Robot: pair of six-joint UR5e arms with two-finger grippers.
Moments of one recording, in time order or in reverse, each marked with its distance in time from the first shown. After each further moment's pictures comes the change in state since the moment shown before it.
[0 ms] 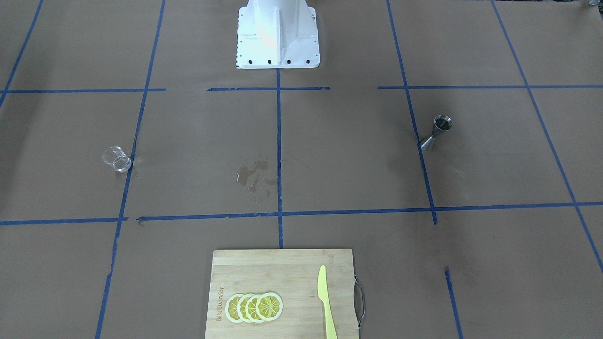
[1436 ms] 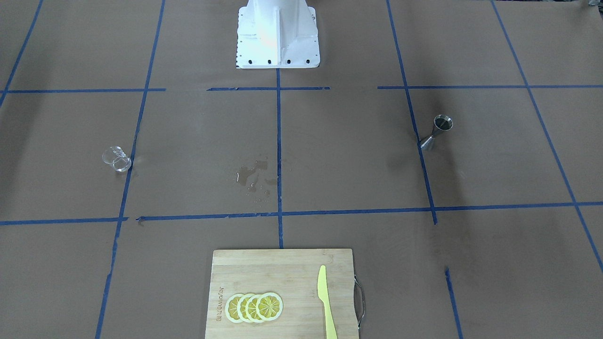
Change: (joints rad) left arm -0.018 0.112 -0.100 0.233 -0.145 -0.156; right arm -0.001 -0.002 0.014 0.001 -0.012 -0.009
